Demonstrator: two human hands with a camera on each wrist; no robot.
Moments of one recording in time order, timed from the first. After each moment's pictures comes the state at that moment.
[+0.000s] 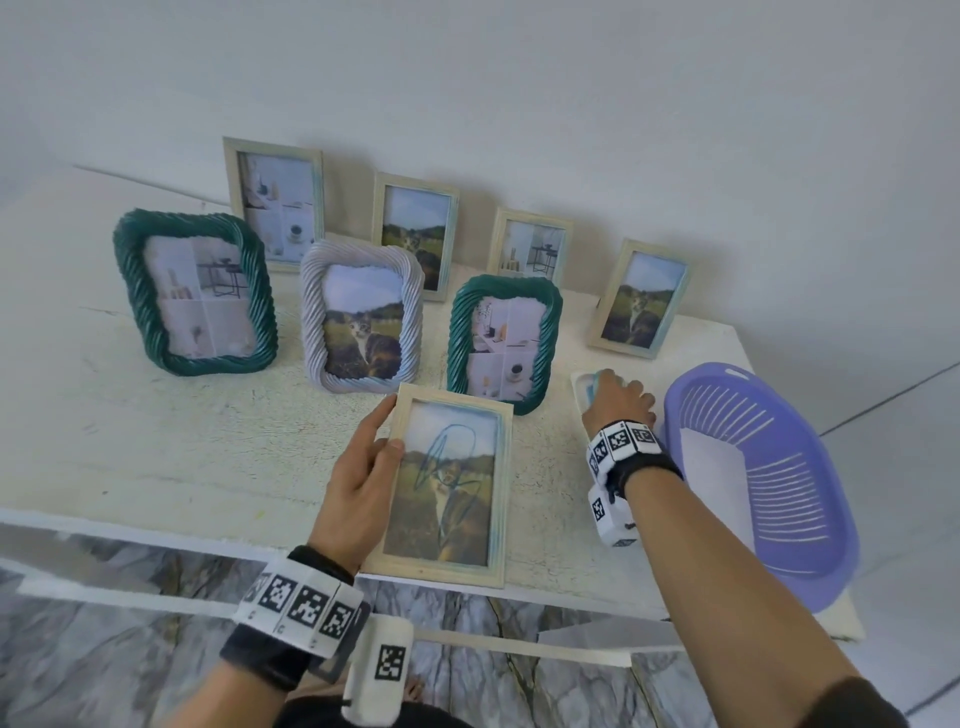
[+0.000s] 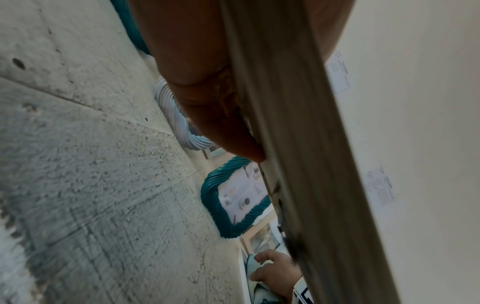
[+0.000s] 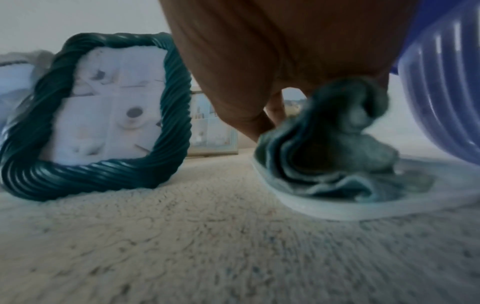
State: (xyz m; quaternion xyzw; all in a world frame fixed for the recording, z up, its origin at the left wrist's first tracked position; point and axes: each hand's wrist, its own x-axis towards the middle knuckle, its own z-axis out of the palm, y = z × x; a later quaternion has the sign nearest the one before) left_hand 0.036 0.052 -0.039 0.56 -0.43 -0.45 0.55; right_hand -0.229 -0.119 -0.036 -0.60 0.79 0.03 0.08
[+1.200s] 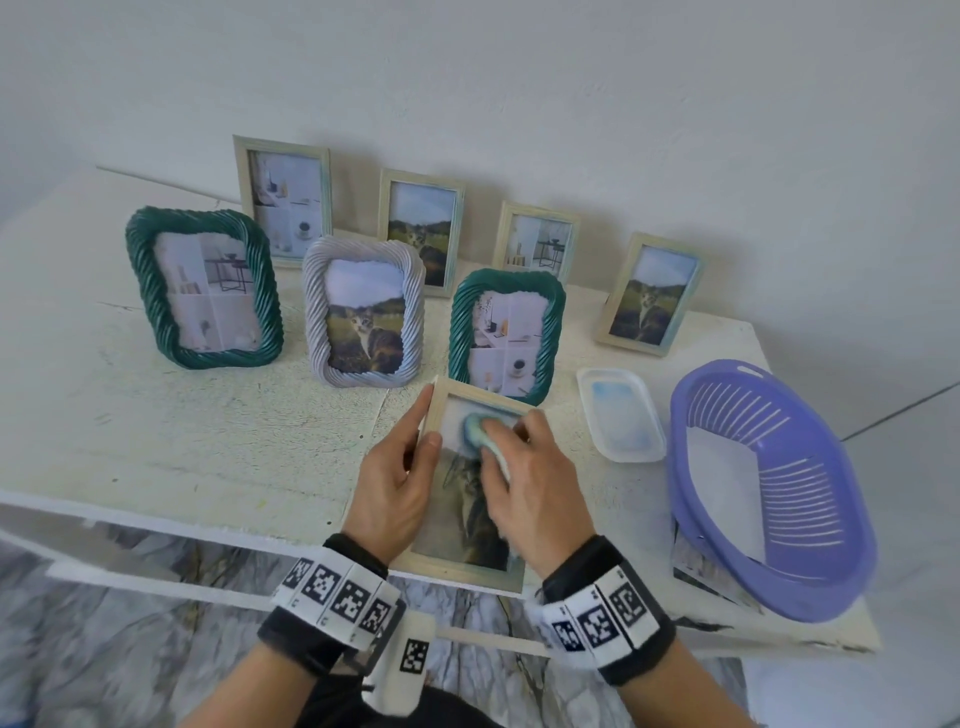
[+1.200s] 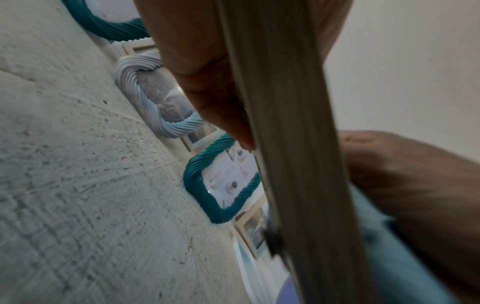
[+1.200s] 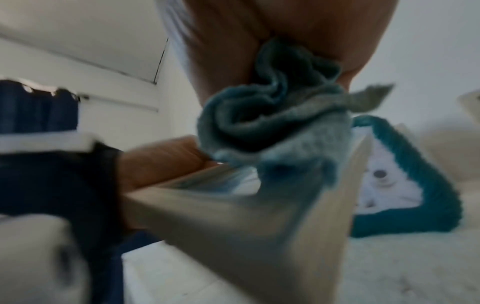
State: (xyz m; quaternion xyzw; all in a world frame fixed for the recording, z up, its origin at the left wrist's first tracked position) left_hand 0.004 0.048 -0.034 0.55 -0.53 -0.34 0.54; right_hand -0.149 0.029 0.018 -0.82 0.51 -0.22 0.12
